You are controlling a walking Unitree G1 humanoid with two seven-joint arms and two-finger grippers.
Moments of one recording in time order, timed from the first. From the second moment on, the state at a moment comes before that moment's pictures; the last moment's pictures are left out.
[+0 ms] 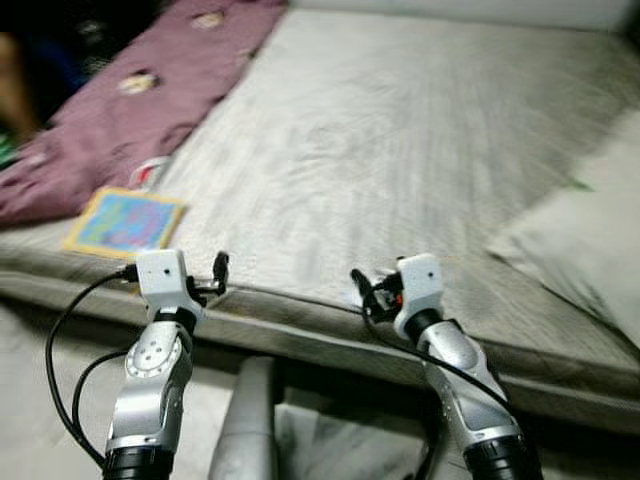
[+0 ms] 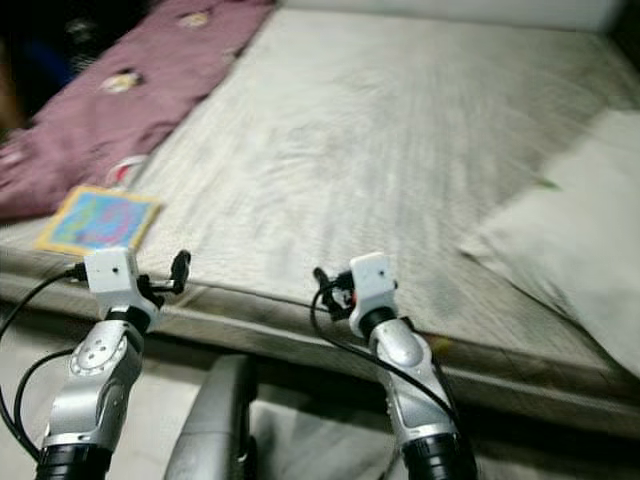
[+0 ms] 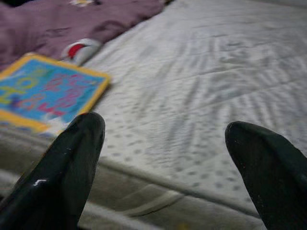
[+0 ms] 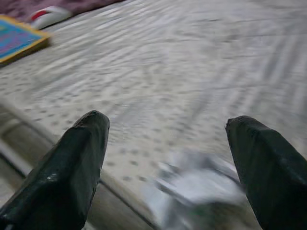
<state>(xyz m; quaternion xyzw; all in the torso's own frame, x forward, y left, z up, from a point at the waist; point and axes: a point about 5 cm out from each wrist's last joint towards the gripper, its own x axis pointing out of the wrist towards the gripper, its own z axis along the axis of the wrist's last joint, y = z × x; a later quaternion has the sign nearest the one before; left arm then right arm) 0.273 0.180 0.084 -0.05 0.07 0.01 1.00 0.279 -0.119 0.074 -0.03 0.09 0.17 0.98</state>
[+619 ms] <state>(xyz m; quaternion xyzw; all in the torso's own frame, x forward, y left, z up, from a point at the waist) 0.271 0.185 0.081 -0.05 0.07 0.02 1.00 0.294 -0.107 0.086 -0.04 0.05 0.19 0.98</state>
